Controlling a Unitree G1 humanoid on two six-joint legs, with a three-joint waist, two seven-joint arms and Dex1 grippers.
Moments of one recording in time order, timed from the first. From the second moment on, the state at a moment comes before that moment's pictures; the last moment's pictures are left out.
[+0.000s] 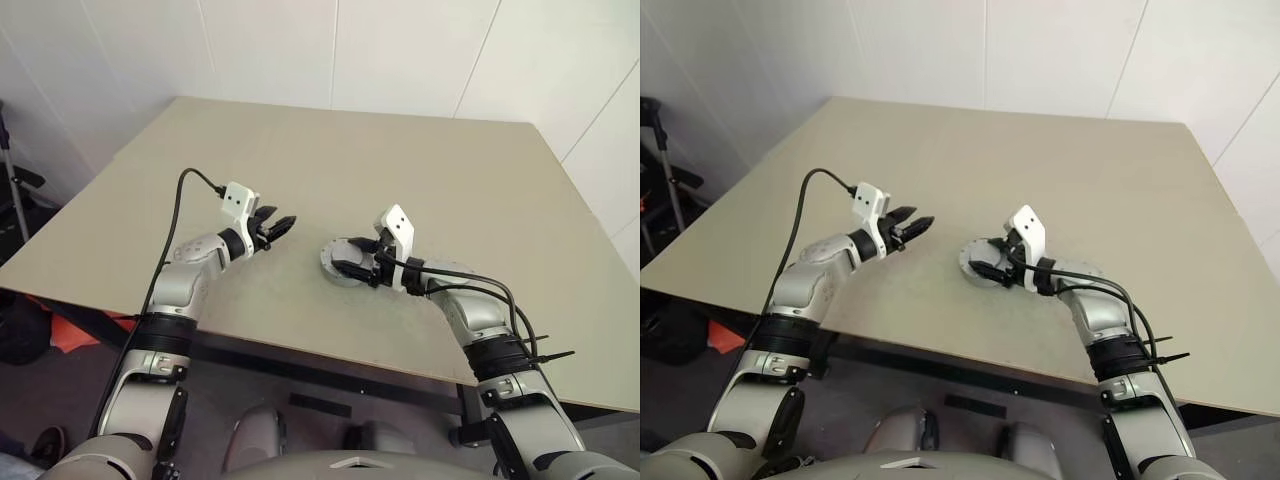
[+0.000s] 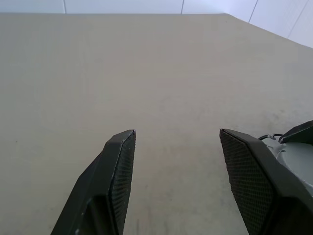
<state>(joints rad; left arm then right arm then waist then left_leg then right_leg) -0.52 0.27 0.00 0.25 -0.31 0.40 -0.61 -0.41 -0.34 0.12 0.25 0.22 0.28 0.87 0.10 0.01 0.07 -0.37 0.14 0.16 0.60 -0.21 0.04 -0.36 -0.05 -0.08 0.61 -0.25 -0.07</state>
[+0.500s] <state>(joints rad) -0.52 0.28 0.00 0.26 -0.30 0.40 -0.61 -0.42 -0.32 0.10 0.34 0.20 0.14 0.83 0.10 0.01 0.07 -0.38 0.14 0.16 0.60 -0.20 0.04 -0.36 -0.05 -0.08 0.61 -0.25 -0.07</state>
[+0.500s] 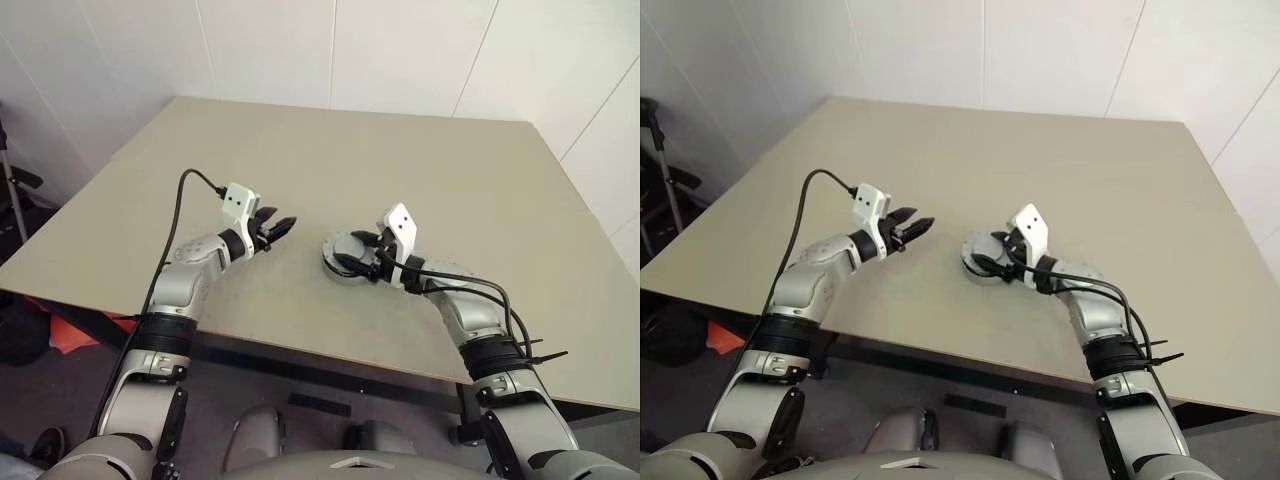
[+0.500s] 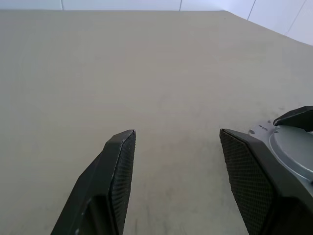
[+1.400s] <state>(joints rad) -0.52 0.28 0.00 0.26 -0.30 0.39 -0.61 -0.41 -0.38 0.13 0.31 0.18 0.14 0.90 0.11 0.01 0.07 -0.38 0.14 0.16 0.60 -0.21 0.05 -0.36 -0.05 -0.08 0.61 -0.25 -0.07</state>
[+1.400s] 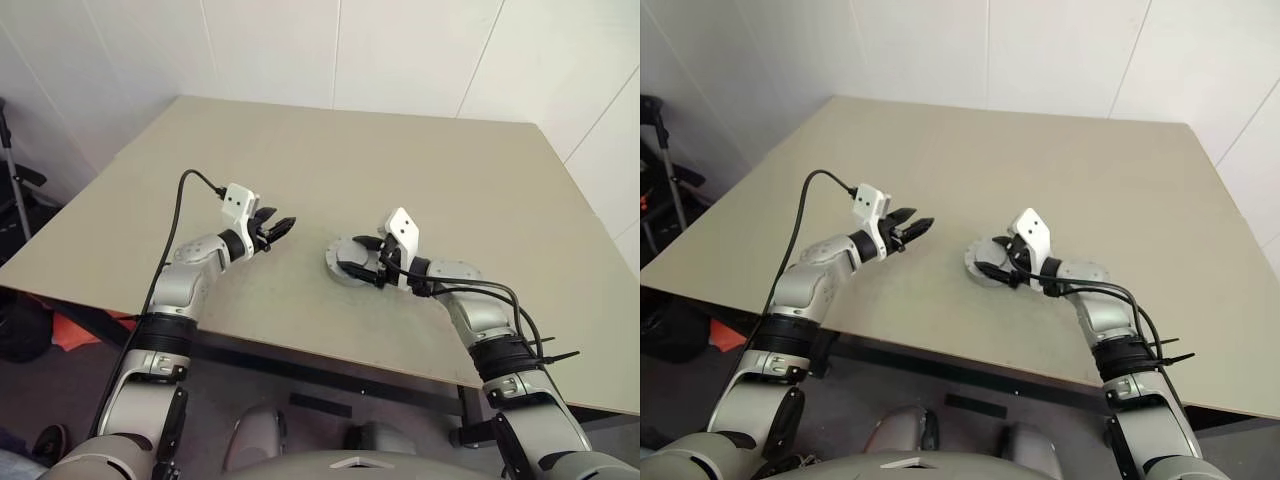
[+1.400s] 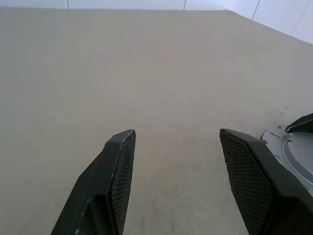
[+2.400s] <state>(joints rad) -0.52 0.25 -0.01 0.26 -0.30 0.40 -0.60 -0.47 -0.38 0.17 0.34 0.17 0.26 0.87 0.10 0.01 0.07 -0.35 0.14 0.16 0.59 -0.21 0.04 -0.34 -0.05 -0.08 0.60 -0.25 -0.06</state>
